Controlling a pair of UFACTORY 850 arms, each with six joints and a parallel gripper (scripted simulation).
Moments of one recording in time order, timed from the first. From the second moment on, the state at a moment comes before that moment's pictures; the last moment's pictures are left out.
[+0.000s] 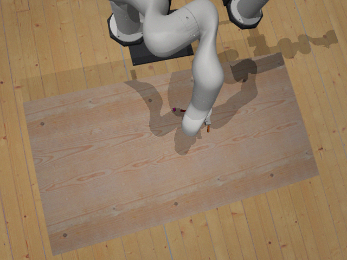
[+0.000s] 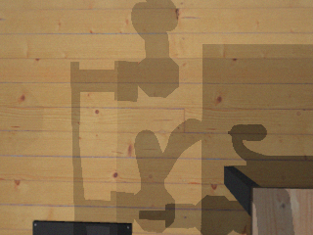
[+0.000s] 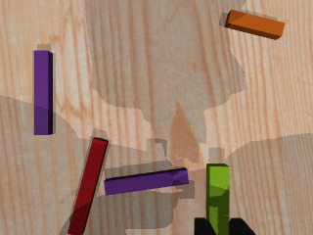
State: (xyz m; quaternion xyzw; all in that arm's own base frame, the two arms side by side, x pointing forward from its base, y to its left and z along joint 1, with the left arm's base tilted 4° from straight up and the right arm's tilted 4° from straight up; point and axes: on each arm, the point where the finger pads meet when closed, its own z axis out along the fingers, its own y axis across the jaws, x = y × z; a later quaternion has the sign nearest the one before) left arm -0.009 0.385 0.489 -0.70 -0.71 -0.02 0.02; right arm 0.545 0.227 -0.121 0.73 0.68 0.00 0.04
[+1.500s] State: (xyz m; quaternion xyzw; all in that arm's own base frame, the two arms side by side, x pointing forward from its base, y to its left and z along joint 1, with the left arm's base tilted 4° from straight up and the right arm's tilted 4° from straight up) left arm -0.009 0.385 0.489 -0.70 -0.71 -0.02 0.02; right arm 0.528 0.212 -0.083 0.50 0.87 -0.02 0.05
